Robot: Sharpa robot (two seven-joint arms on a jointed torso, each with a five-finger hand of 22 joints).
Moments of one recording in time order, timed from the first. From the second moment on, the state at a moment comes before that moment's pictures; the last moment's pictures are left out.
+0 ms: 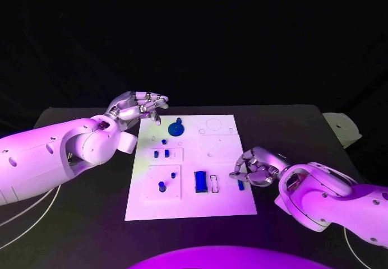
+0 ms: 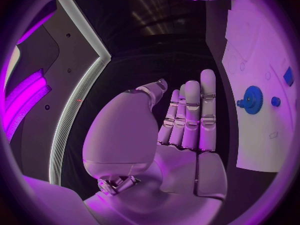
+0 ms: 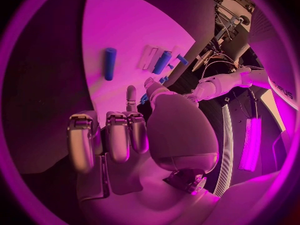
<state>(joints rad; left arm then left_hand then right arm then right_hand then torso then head) 1.20 -0.91 -0.03 1.49 -0.13 -0.15 0.34 1.38 -0.19 0.50 0.16 0.06 0.85 0.20 0.32 0.26 0.96 0.12 0.45 0.20 1.10 0.05 1.11 0.48 0.18 1.09 0.13 0.80 0.57 1.07 -1.07 -0.14 1.94 -1.32 -0.51 -0.44 1.23 -0.14 0.23 0.24 0.08 0.95 0.08 0.44 0.62 1.47 -0.01 1.55 1.31 1.46 -0.08 1.55 1.31 0.01 1.47 0.02 1.57 1.31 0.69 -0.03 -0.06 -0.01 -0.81</state>
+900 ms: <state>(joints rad) 1.20 -0.91 -0.03 1.49 -0.13 -0.15 0.34 1.38 -0.19 0.50 0.16 0.06 0.85 0.20 0.32 0.26 0.96 0.12 0.45 0.20 1.10 0.05 1.11 0.48 0.18 1.09 0.13 0.79 0.57 1.01 -1.07 -0.15 1.90 -1.44 -0.51 -0.49 1.21 -0.15 0.22 0.25 0.07 0.95 0.08 0.43 0.61 1.46 -0.01 1.55 1.31 1.46 -0.07 1.55 1.31 0.01 1.47 0.03 1.57 1.31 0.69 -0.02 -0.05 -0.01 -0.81</state>
